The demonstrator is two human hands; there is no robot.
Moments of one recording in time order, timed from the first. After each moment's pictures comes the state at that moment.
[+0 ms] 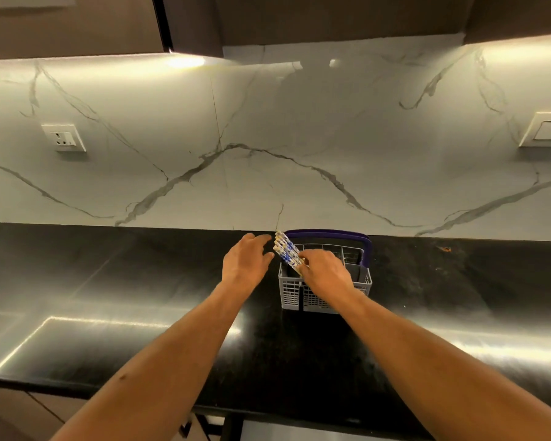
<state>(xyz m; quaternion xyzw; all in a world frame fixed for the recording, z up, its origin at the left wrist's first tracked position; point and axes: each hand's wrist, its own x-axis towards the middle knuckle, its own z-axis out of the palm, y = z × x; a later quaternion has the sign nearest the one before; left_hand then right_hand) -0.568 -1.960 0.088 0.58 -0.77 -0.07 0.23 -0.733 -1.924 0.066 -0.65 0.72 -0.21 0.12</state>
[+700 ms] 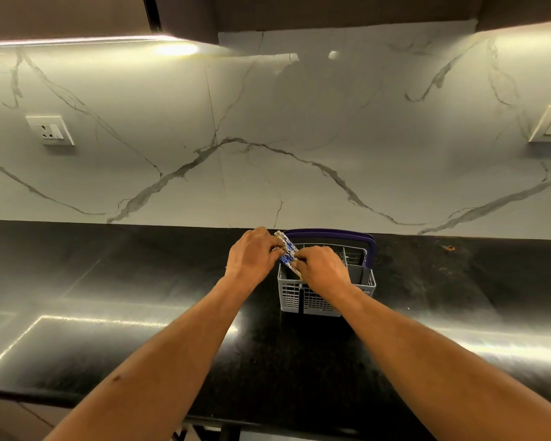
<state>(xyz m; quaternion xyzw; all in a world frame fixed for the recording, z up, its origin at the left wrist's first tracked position) -0.579 -1.988 0.080 0.52 -0.82 -0.02 0.23 -0.735 -1.955 0.054 -0.66 0.71 -0.21 0.13</state>
